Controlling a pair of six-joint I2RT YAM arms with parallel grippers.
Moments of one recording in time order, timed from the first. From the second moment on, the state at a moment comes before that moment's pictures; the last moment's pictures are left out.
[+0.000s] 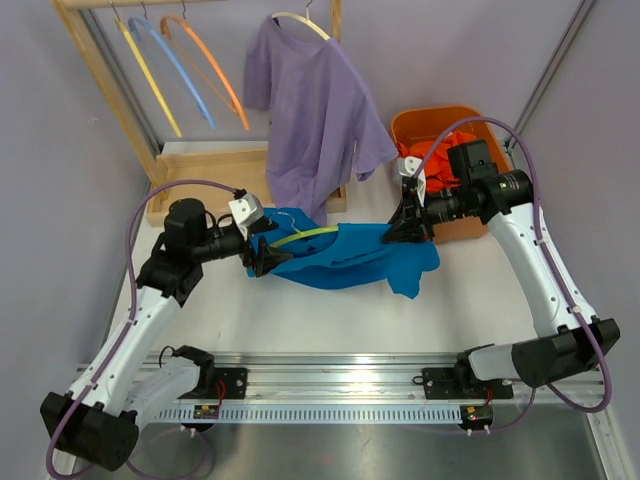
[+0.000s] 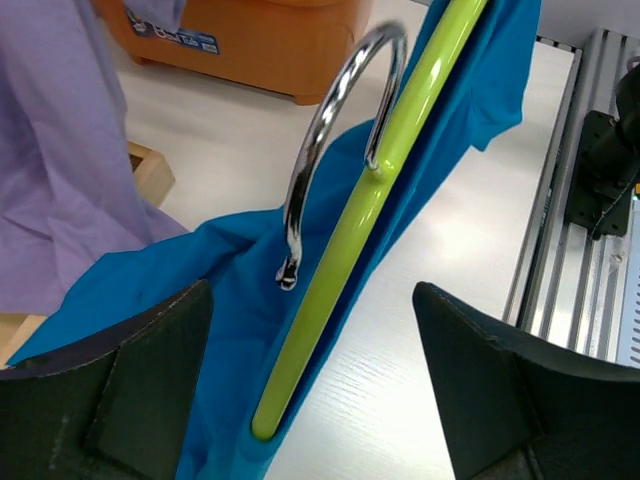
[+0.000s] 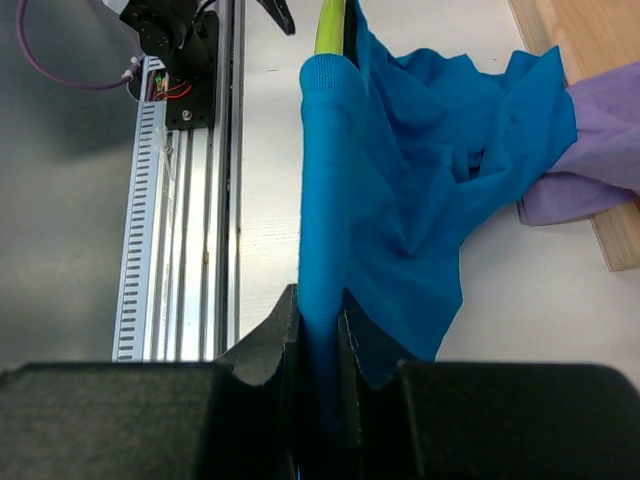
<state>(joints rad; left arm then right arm) -0.31 0.89 0.86 -0.27 0.80 0.18 0.28 1.35 1.54 -1.18 -1.08 -0.82</state>
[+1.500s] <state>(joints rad) -0.34 0.90 1.08 -0.74 0.31 -0.31 0.69 1.56 1.78 -0.84 -0.55 -0.16</state>
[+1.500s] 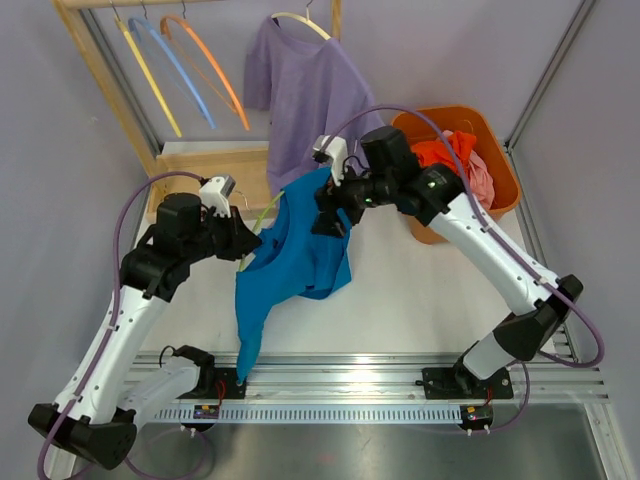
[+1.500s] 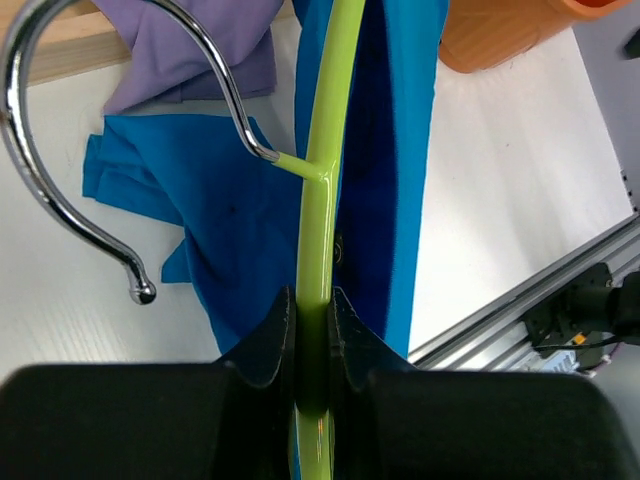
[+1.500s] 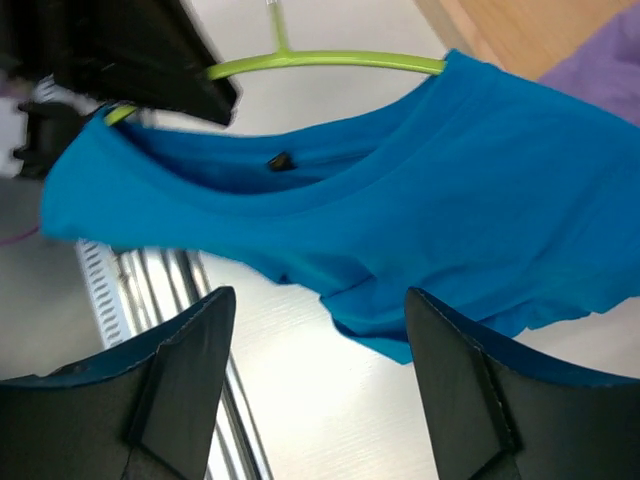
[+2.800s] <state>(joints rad) -0.46 0.84 1.04 -0.83 0.30 -0.27 0.53 1.90 2.08 -0.60 0.09 0.06</state>
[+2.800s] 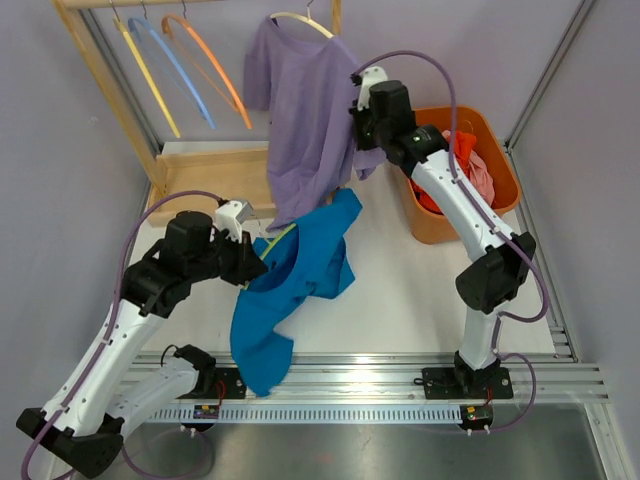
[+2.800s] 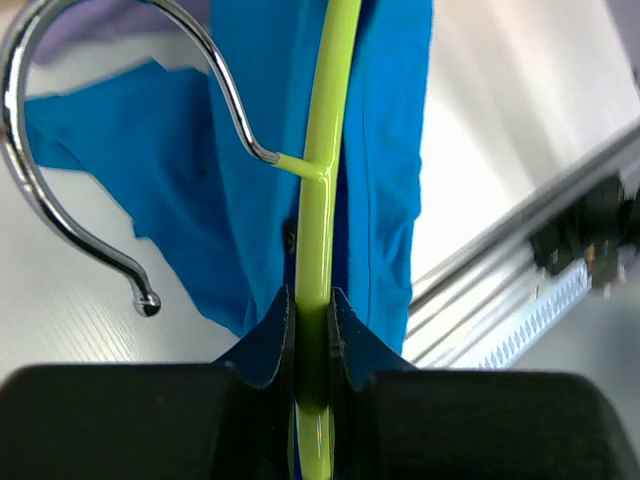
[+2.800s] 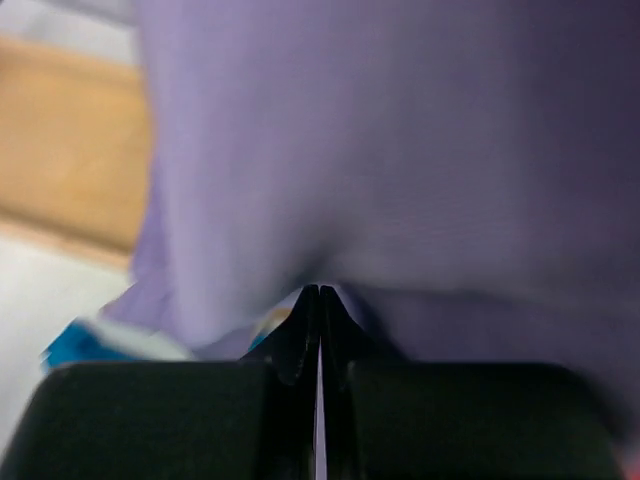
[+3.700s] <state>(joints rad) -0.49 0.89 1.09 -0.82 0.42 -0.15 0.62 1.65 1.90 -1.13 -1.05 -0.93</state>
